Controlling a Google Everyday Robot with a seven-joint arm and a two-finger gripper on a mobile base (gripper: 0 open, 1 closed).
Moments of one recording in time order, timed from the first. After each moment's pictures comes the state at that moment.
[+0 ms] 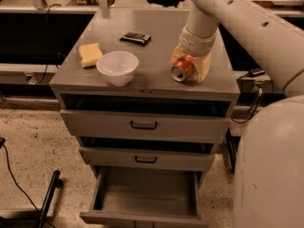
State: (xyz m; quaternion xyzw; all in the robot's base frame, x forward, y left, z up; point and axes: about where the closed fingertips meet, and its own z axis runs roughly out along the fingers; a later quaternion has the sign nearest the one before) arm 0.682 -0.126 0.832 -0.94 0.33 -0.06 0.08
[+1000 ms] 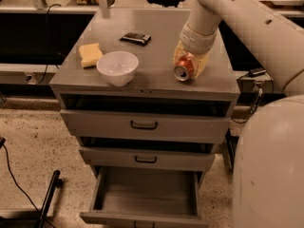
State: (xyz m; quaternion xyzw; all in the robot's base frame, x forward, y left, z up) arm 0.683 -0.123 0.838 -0.94 0.33 -0.05 0.10
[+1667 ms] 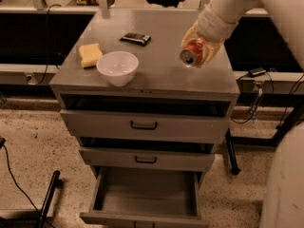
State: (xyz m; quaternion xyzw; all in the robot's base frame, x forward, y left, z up) arm 0.674 -0.127 0.890 -0.91 0.36 -0.05 0.21
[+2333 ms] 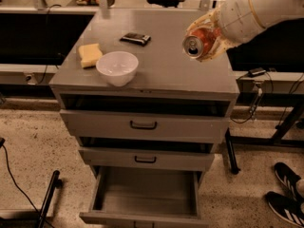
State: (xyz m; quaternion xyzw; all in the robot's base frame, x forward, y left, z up) arm 0.603 -0.121 0.970 -0.85 0.35 -0.08 0.39
